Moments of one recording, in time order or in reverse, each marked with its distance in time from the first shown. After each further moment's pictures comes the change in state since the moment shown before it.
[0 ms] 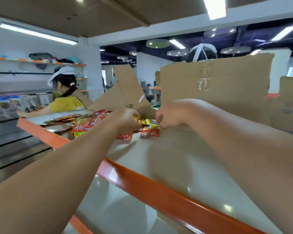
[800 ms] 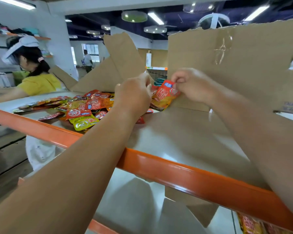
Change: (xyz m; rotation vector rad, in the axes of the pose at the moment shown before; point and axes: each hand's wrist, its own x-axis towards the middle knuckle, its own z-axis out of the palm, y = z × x) left_hand 0.014 -0.014 0.016 -0.240 0.417 0.265; right_hand 0.048 0.017 0.037 0.734 0.542 0.211
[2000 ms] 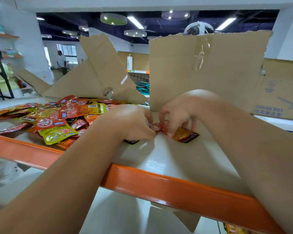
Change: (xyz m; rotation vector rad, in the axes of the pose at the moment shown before) left_hand -0.018 0.028 -0.007 0.184 -0.682 0.125; right_hand -0.027 -0.021 -0.005 -0.538 -0.780 0.477
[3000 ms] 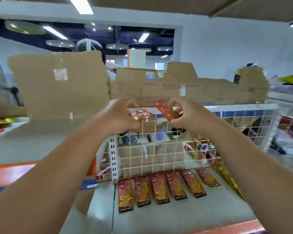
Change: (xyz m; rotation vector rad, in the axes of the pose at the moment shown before) left_hand -0.026 0.338 0.028 -0.560 0.138 0.315; right_hand -0.292 0.317 0.135 0.555 0.847 0.144
